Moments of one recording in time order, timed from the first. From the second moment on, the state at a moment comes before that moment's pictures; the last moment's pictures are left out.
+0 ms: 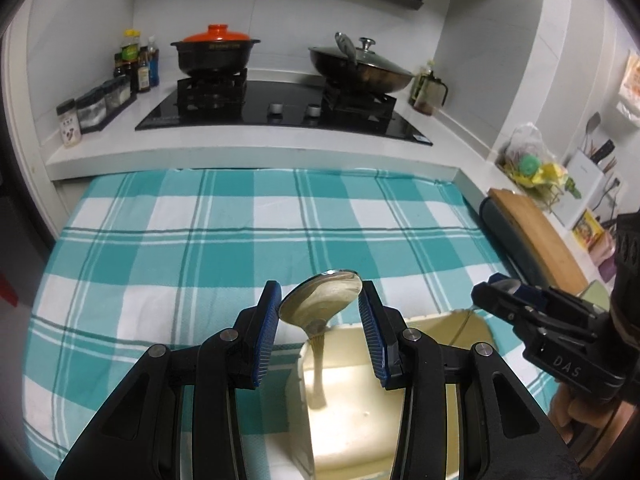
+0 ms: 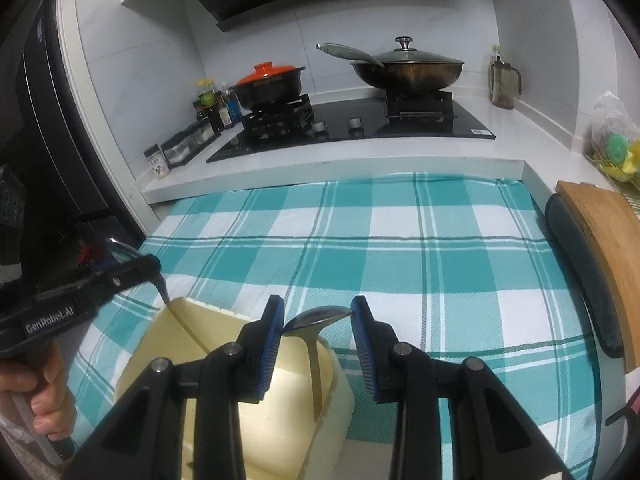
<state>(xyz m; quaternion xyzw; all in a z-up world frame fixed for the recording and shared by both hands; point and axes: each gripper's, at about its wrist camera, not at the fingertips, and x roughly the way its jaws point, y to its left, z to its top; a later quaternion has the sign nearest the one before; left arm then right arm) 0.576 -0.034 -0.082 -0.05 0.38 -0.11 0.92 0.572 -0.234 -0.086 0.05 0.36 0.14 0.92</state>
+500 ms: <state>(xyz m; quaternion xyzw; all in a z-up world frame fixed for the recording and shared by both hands) 0.484 0.021 -0.007 -0.06 0.35 -0.11 0.93 0.524 -0.270 -0.020 0.07 0.36 0.13 0.92</state>
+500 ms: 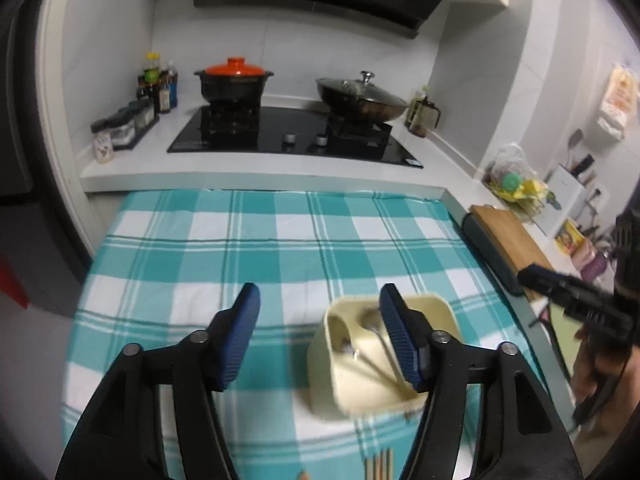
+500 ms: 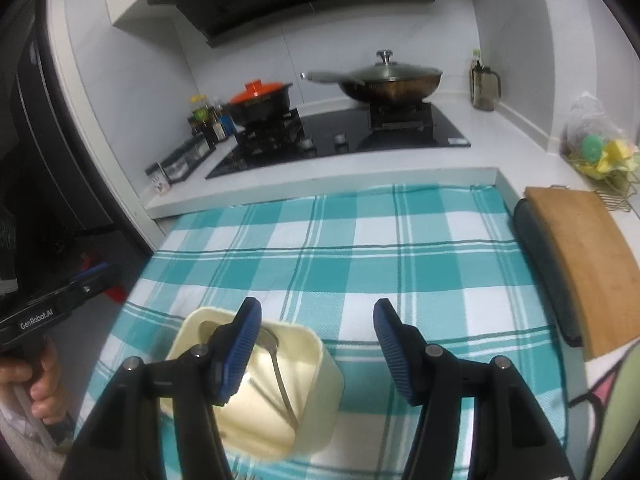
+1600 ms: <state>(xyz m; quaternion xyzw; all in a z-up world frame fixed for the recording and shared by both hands) 0.185 0.030 -0.195 -0.07 0.47 -0.07 0.88 0.155 -0.222 -0.174 -0.03 0.37 0.10 0.92</state>
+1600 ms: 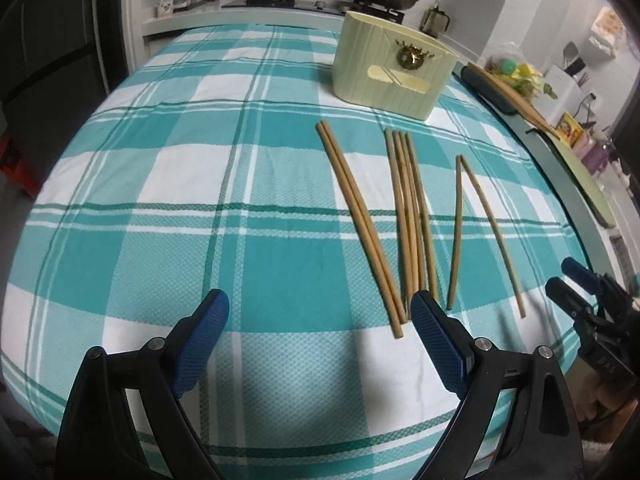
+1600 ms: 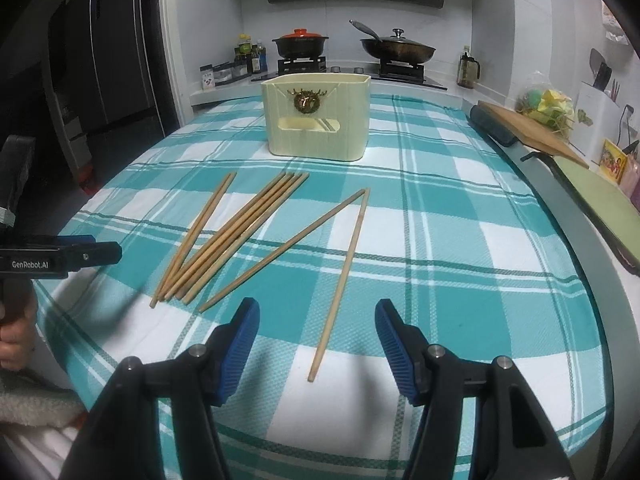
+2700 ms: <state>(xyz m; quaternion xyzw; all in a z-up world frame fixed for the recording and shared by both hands) 0.282 0.004 -0.223 -0.02 0.46 0.00 0.89 0.160 -0.237 -0.186 0.00 0.37 0.10 0.92</state>
